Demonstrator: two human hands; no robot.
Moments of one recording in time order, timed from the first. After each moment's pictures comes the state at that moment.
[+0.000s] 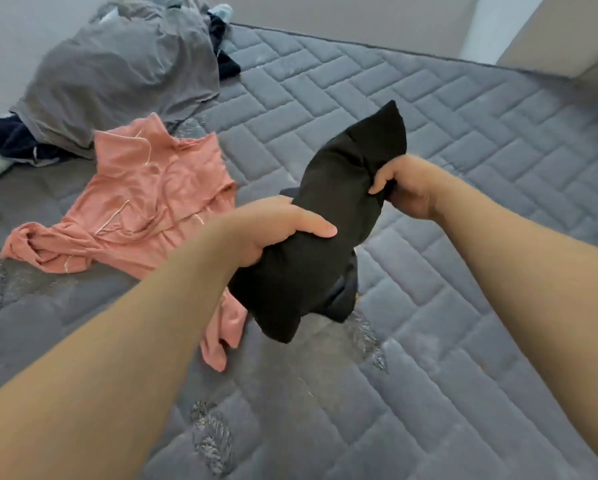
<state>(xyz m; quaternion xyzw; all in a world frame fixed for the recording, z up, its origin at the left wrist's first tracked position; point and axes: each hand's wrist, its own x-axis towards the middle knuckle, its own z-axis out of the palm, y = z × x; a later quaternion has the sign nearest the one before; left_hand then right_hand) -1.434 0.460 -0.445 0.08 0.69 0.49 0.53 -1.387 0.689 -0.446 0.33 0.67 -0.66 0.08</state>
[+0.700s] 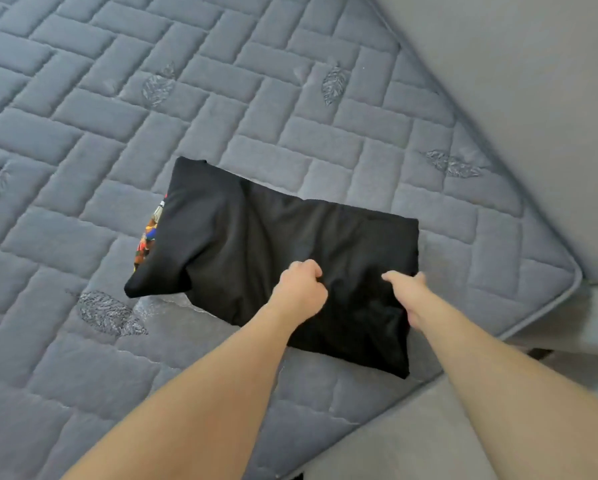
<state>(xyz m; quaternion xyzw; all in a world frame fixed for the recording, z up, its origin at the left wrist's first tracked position) -0.971 0.794 -0.625 0.40 0.78 0.10 0.47 -0.794 0.890 -0.646 0.78 0.34 -0.52 0.00</state>
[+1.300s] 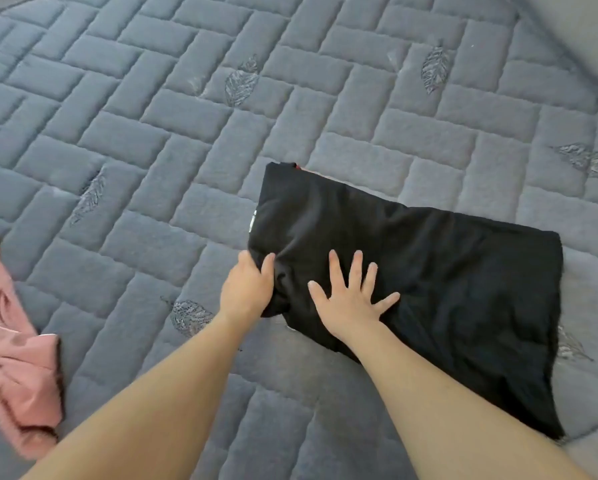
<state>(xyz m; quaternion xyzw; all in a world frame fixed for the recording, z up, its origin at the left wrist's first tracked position) -1.189 0.712 -0.702 0.23 0.92 0.15 0.27 -1.029 0.778 -0.710 0.52 0.76 -0.33 0.21</state>
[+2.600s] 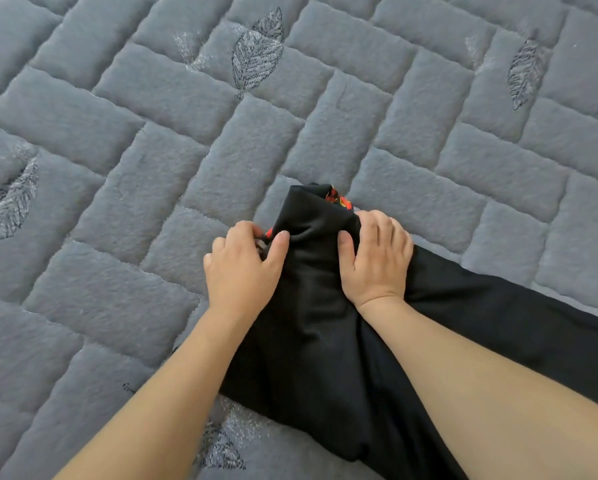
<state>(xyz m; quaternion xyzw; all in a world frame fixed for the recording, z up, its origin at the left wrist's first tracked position) -1.298 0.798 -0.748 0.30 0.91 0.22 0.20 -1.146 0.912 -0.794 0.49 0.86 -0.07 -0.13</state>
